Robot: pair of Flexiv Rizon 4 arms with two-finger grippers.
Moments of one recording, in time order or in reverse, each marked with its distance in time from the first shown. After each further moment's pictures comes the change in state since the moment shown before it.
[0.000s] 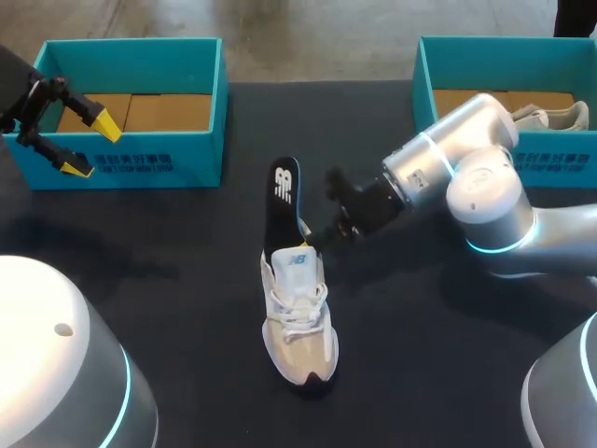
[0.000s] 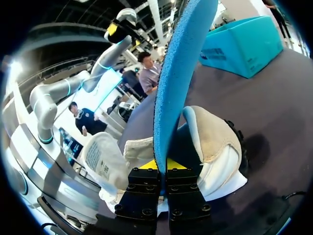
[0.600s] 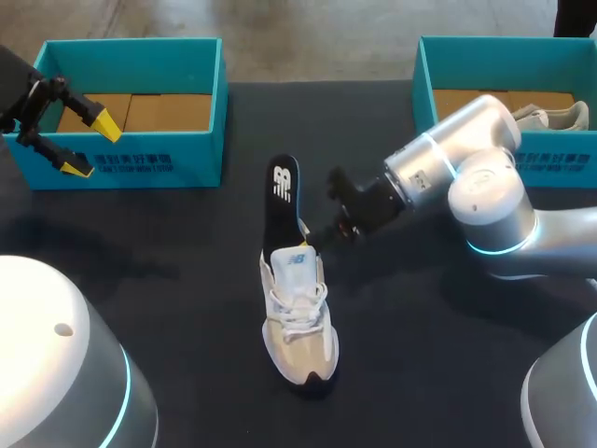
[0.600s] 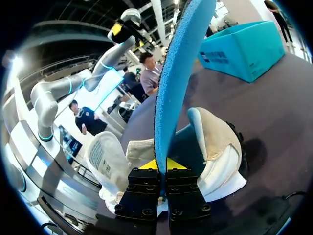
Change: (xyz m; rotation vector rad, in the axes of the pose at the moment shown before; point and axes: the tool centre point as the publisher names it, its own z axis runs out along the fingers) left arm 0.000 0.000 0.000 0.000 0.000 0.000; right arm 0.002 0.004 -0.001 -0.004 -0.005 -0.023
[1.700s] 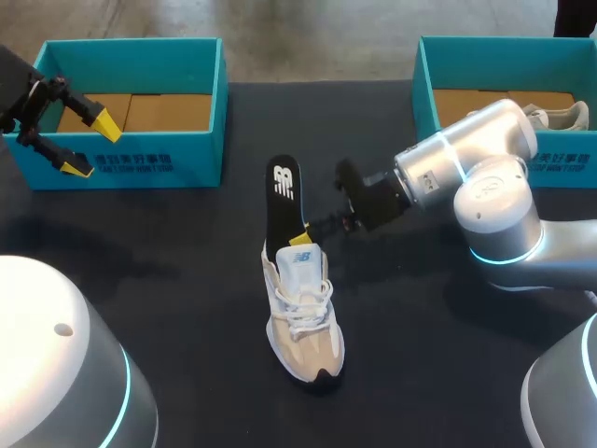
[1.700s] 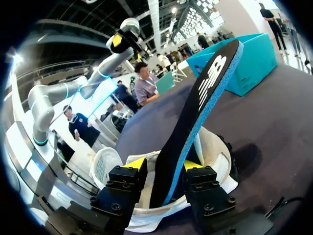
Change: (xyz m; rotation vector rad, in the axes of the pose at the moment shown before) left arm 0.000 0.000 0.000 0.000 0.000 0.000; right arm -0.002 0.019 -0.012 -0.098 -0.078 -0.017
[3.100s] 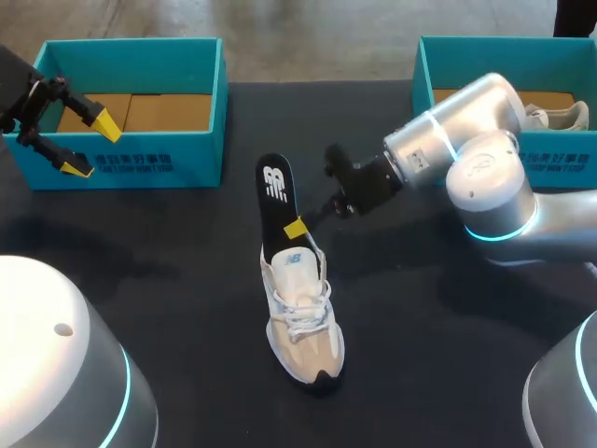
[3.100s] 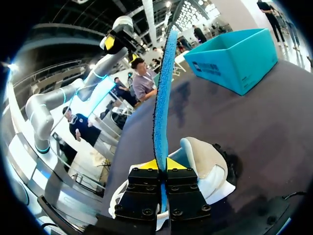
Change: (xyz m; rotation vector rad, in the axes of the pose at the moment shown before) left arm 0.000 0.000 0.000 0.000 0.000 0.000; right arm 0.002 0.017 0.000 0.088 0.014 0.055
